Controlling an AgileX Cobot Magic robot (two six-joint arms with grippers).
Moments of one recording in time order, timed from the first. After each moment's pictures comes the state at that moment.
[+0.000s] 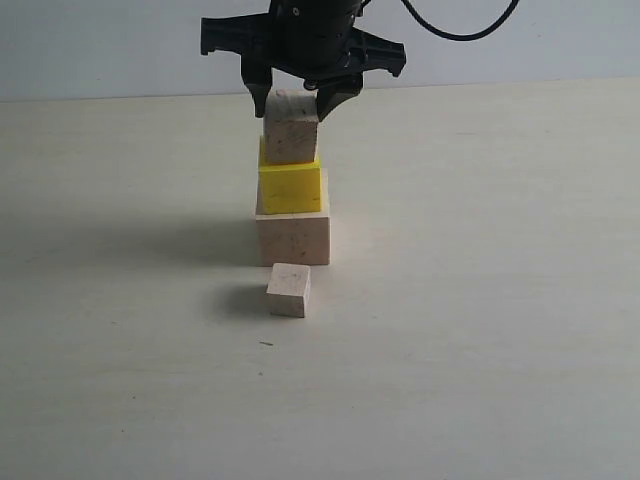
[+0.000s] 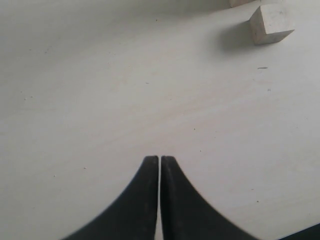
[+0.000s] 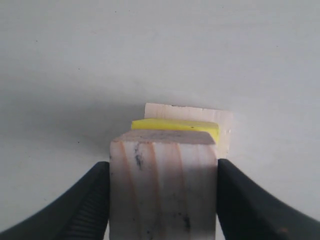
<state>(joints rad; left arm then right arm) -0.50 0.89 -0.81 0.07 1.09 -0.15 0.66 2.08 -1.96 0.01 1.14 0.58</state>
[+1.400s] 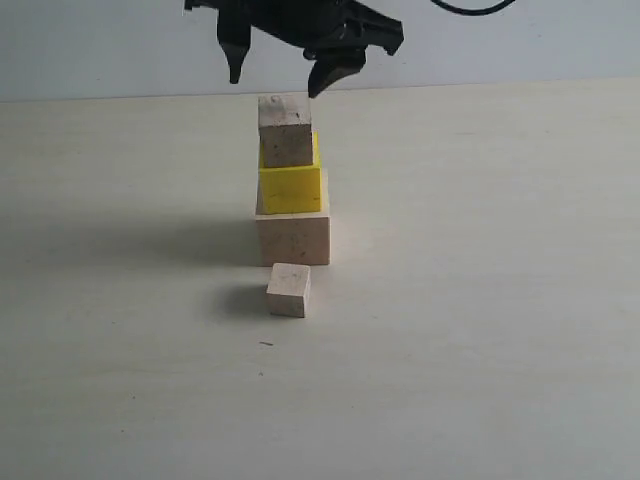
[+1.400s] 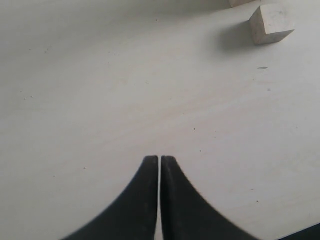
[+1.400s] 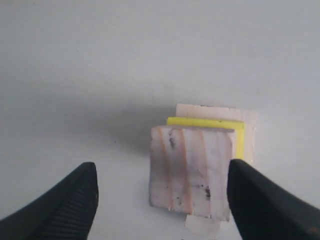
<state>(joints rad) -0.50 0.89 -0.81 0.07 1.09 -0.15 0.66 2.01 -1.96 0.08 1.12 0.59</state>
